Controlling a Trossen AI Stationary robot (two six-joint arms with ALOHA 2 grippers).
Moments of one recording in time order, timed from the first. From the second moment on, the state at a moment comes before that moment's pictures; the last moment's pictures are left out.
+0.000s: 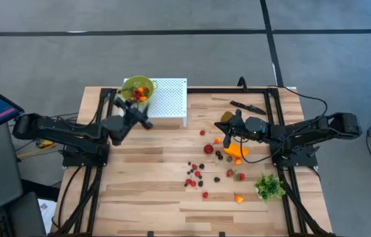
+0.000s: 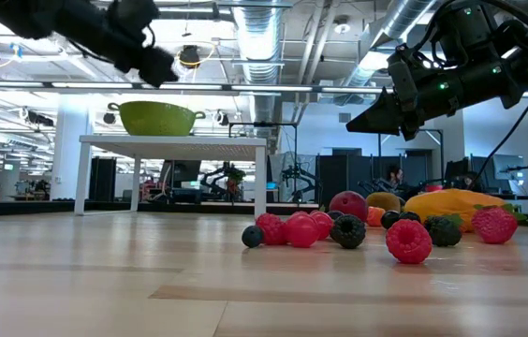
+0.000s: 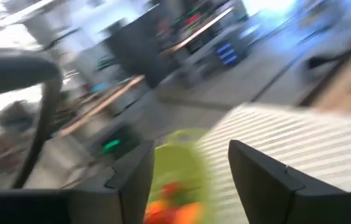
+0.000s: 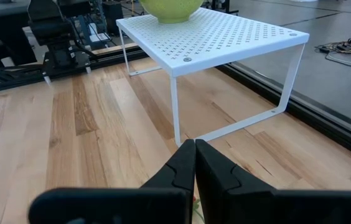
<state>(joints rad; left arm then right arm) 0.00 0.98 0.46 0.47 -1.05 0.47 -0.14 1.18 0.30 0.63 0.26 0.15</state>
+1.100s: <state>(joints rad) -0.41 1.71 0.46 0.78 -0.07 0.02 -0.14 1.18 0.30 0.63 0.26 0.15</state>
